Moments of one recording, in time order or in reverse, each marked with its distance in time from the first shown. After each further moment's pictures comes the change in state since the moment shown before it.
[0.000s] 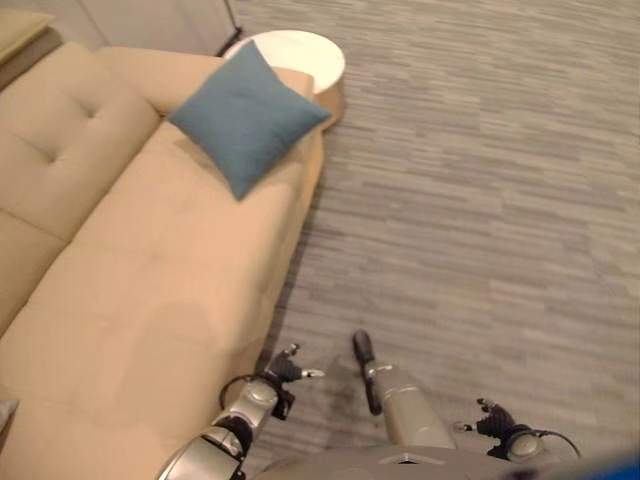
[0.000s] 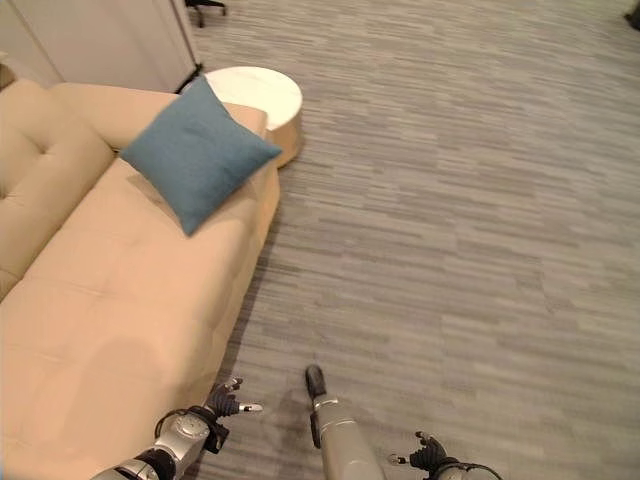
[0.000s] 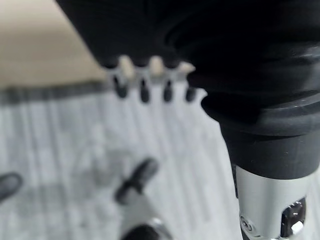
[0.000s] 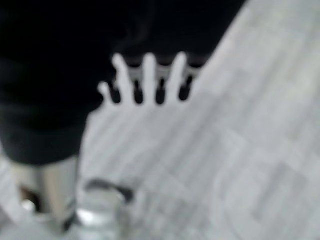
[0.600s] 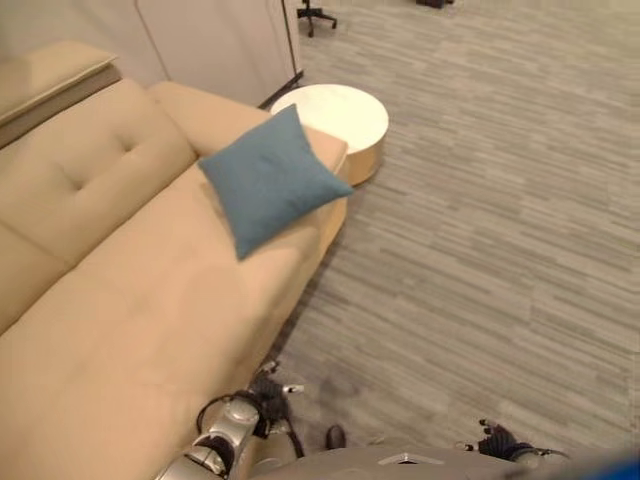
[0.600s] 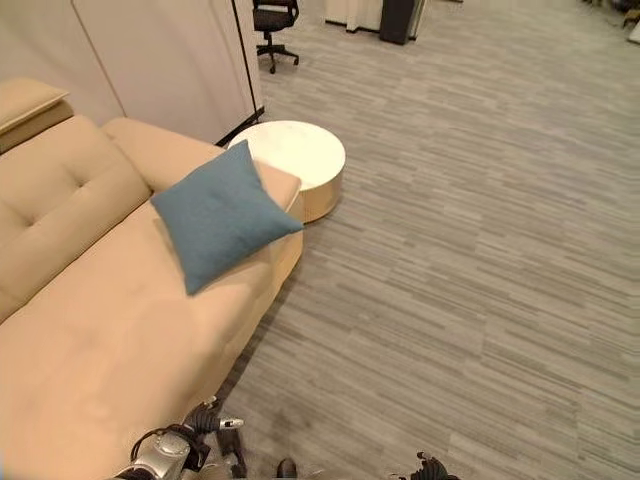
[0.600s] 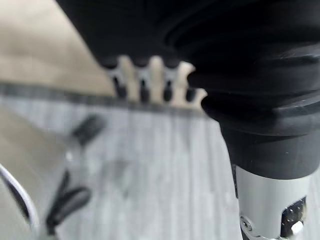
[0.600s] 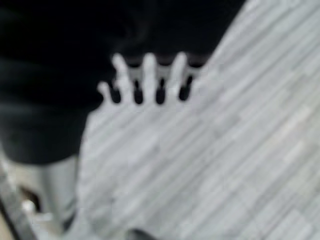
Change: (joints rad) left arm 0.063 0.040 0.059 -0.001 -0.043 -0.002 0.002; right arm 0.037 -0.020 0.024 0.018 -0.014 0.003 0.009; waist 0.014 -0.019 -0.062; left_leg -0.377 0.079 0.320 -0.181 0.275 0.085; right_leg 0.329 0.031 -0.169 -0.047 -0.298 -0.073
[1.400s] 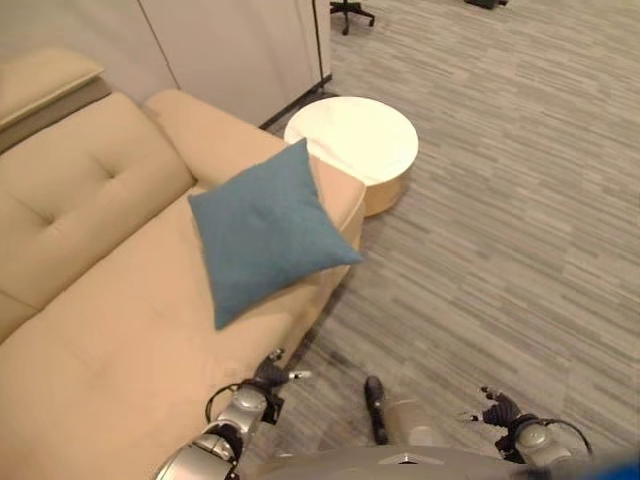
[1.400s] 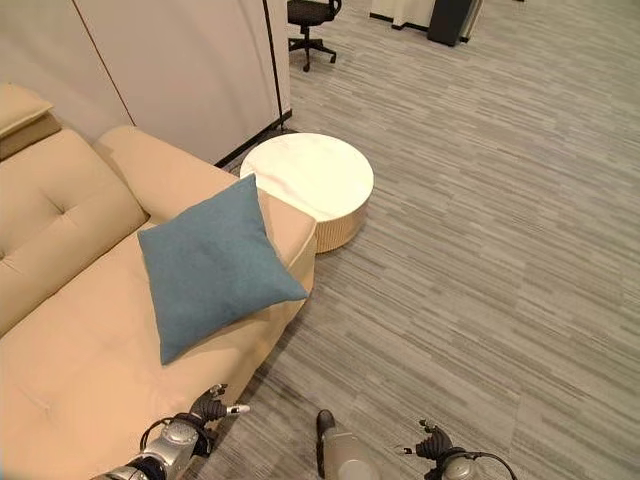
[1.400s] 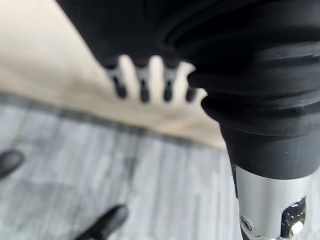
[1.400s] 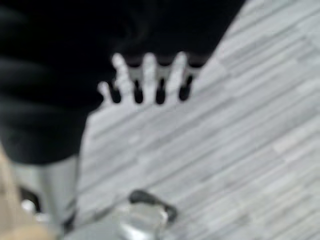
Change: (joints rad) left arm -0.076 0.003 0.003 0.014 0.010 -0.013 0.017; right arm 0.032 -0.014 -0.020 -0.099 -0.024 -0.009 0.030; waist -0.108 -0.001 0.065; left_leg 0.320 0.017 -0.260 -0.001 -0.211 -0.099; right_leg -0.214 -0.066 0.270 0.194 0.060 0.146
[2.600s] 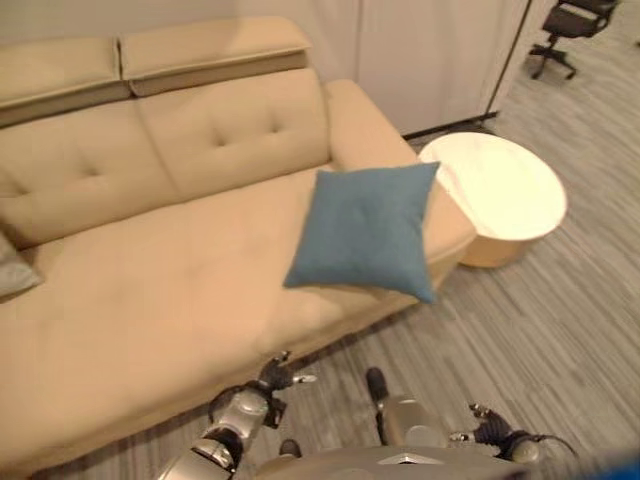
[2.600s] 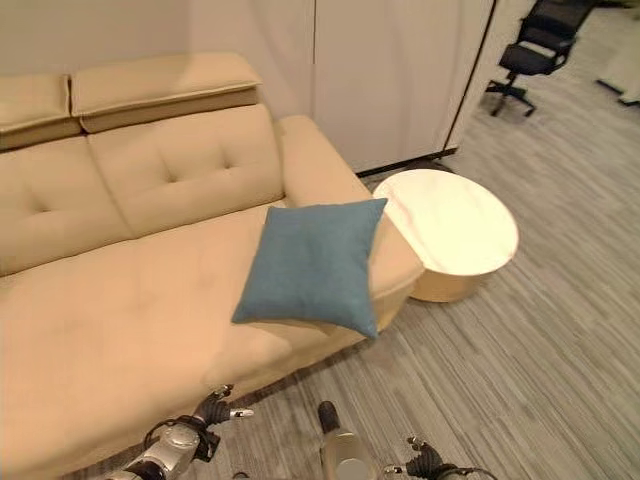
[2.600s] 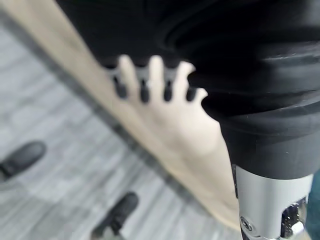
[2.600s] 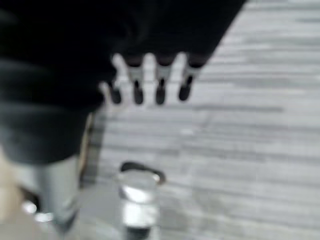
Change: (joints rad) left arm 0.043 -0.019 -0.027 -0.011 0.000 -0.008 -0.018; right arm -0.035 0.001 0.032 -0.011 -0.003 -0.007 0.028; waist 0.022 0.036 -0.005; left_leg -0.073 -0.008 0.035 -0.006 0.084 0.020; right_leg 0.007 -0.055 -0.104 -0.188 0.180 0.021
